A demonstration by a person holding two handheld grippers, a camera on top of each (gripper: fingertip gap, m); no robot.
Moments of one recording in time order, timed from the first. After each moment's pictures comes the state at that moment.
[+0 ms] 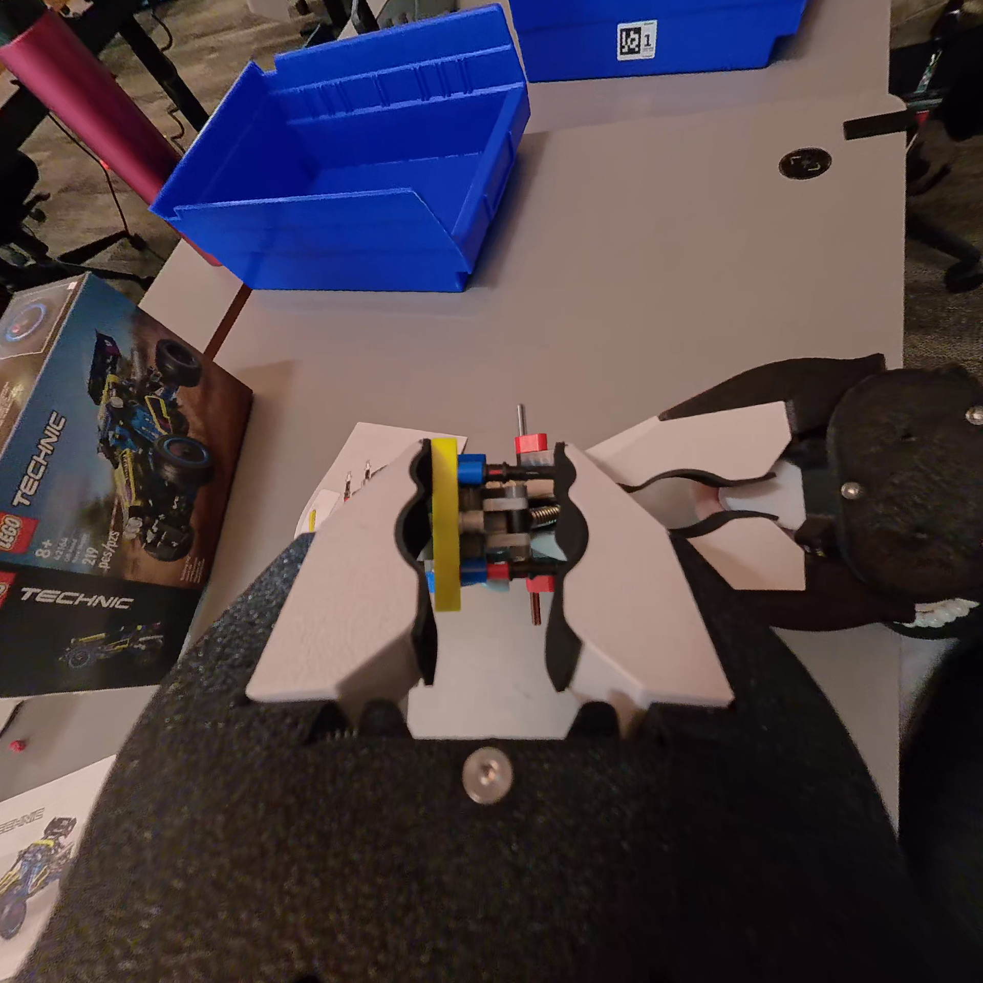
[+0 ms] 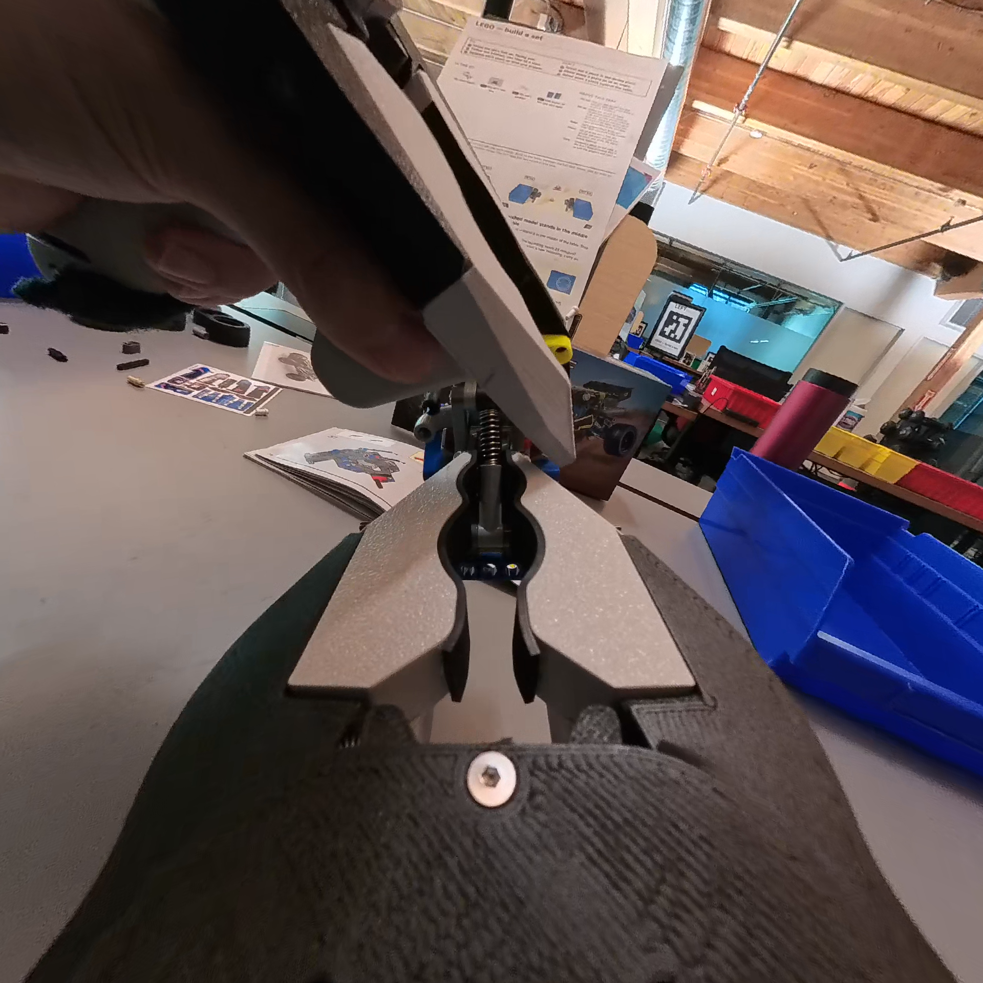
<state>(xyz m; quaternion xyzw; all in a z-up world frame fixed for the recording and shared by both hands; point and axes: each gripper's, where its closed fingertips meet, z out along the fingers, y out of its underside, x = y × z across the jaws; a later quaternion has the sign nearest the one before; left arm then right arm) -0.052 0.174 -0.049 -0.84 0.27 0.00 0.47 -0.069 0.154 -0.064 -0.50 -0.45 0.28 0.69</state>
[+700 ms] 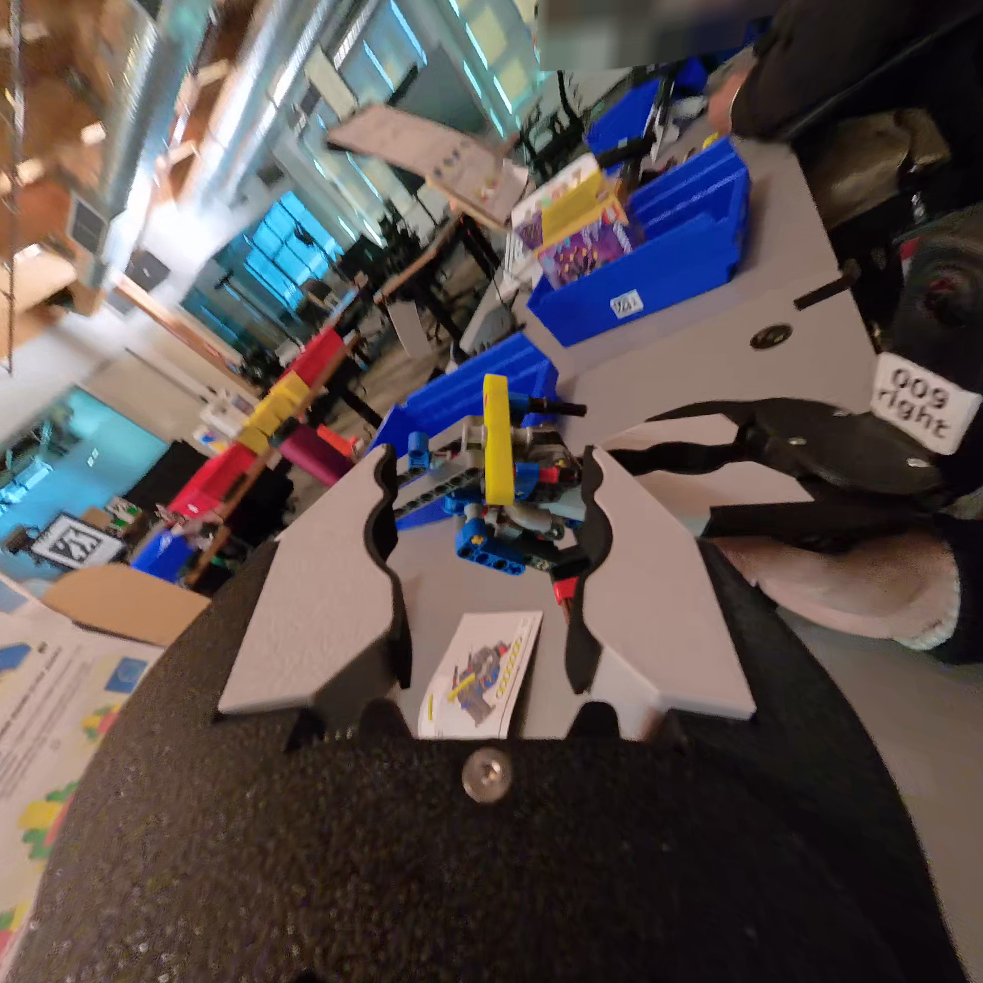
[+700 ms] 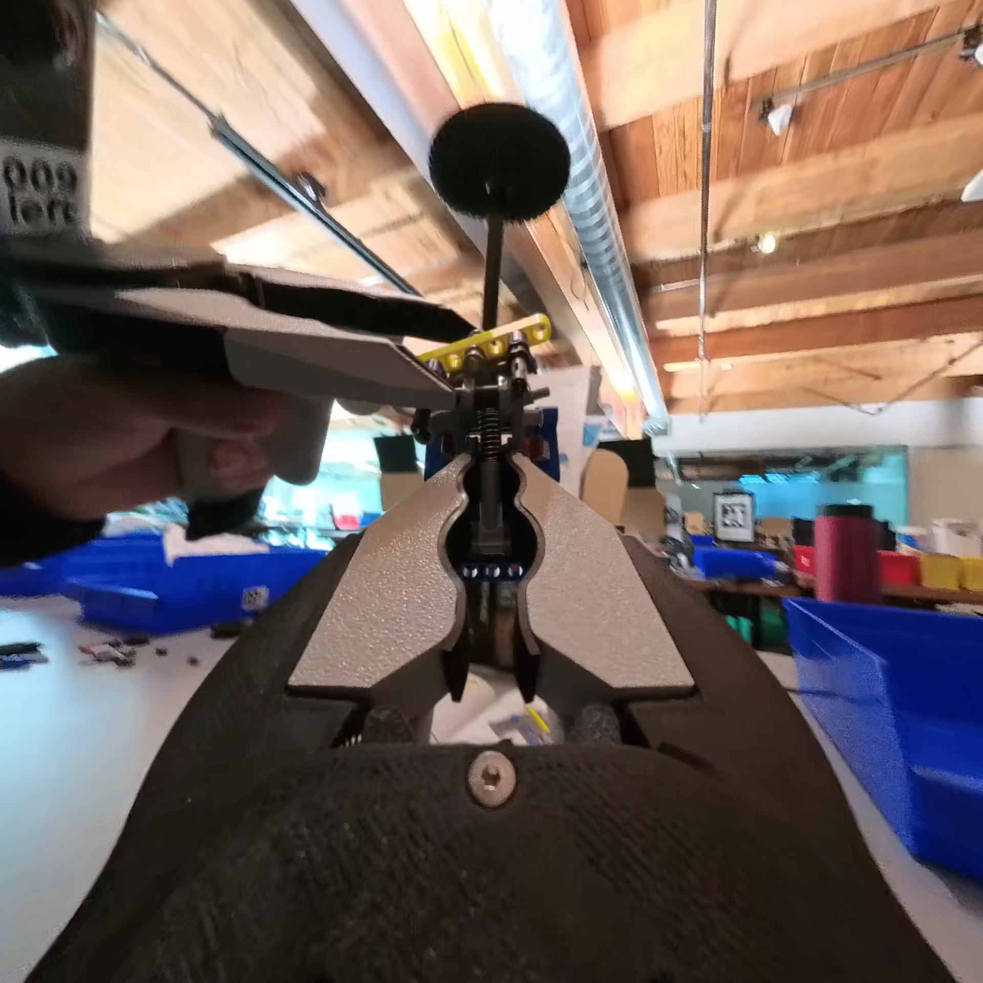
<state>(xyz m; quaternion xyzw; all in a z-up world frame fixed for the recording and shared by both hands) 0.006 0.155 0.041 -0.66 0.36 0.11 0.65 0.000 0.158 0.013 -0.34 -0.28 0.52 0.74</state>
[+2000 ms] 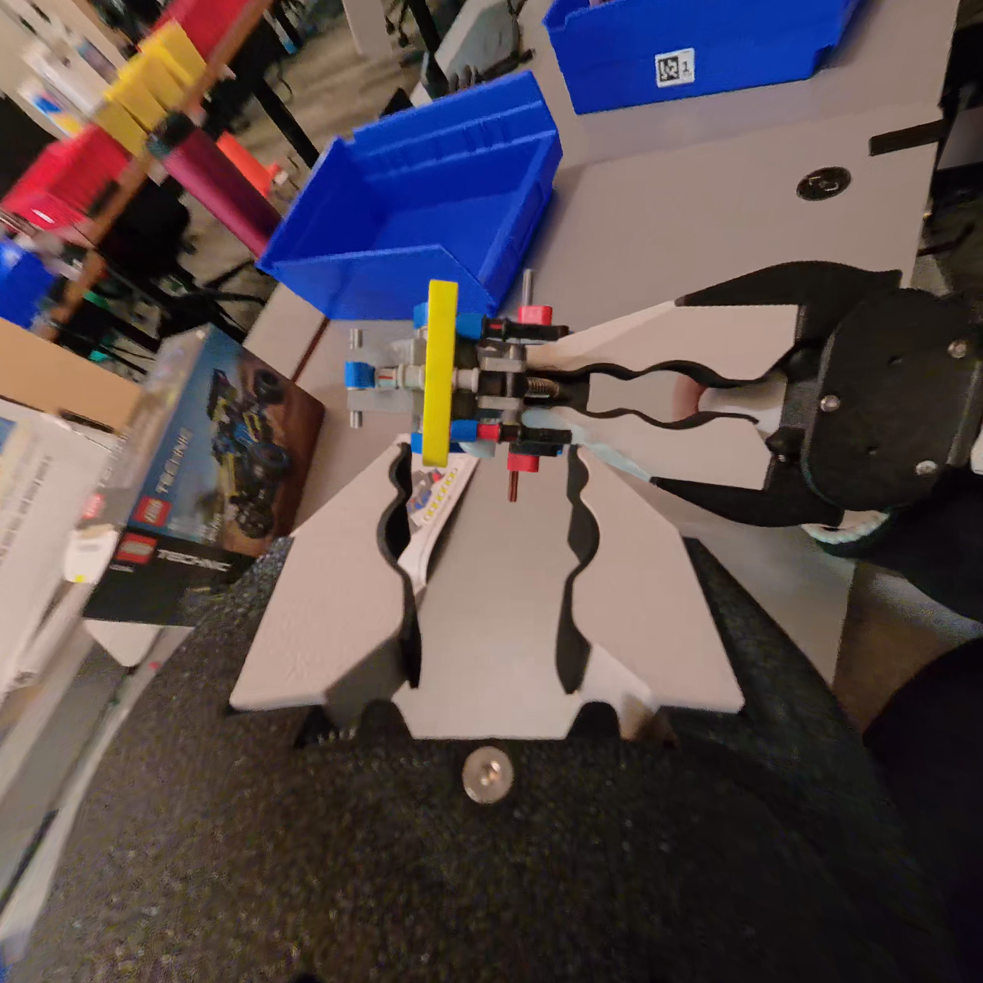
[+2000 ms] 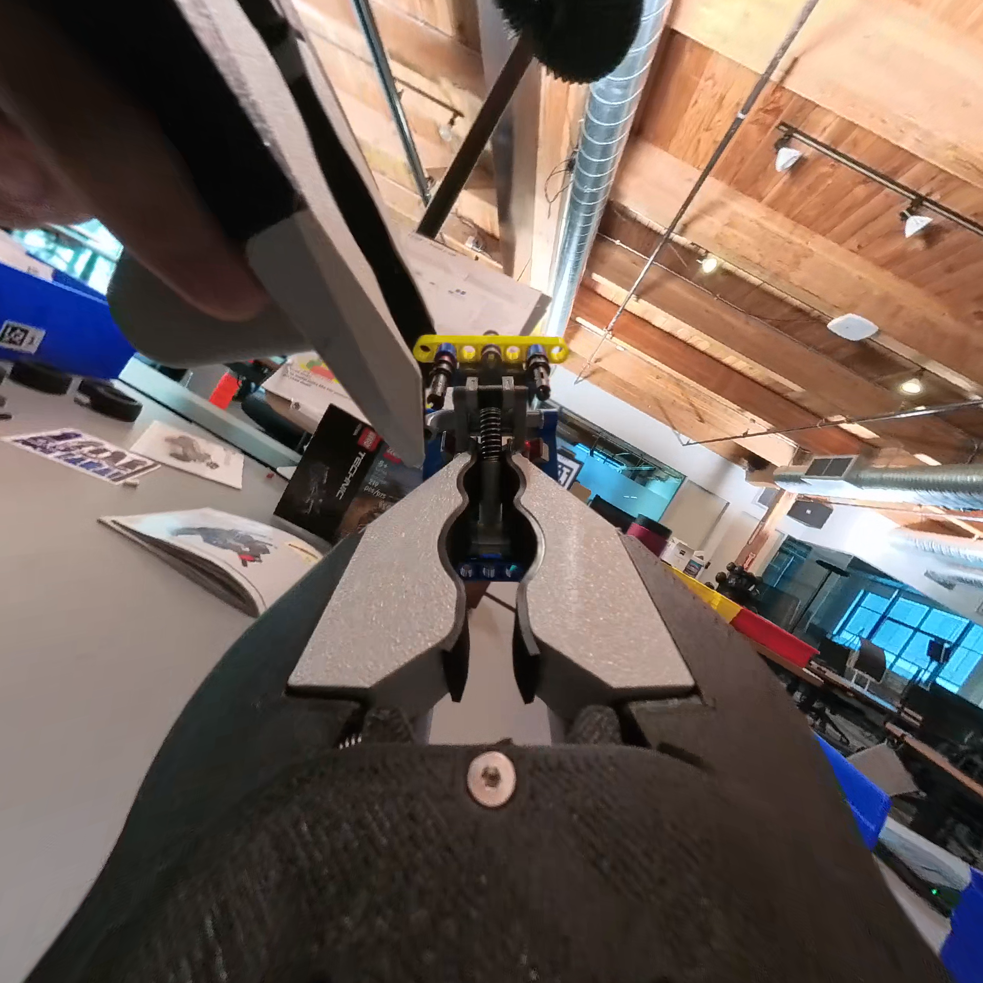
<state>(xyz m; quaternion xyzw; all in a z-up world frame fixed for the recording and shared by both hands) -0.023 0.144 -0.010 -0.83 0.25 0.09 0.49 -0.015 0.163 -0.002 -0.36 -0.41 0.23 0.81</state>
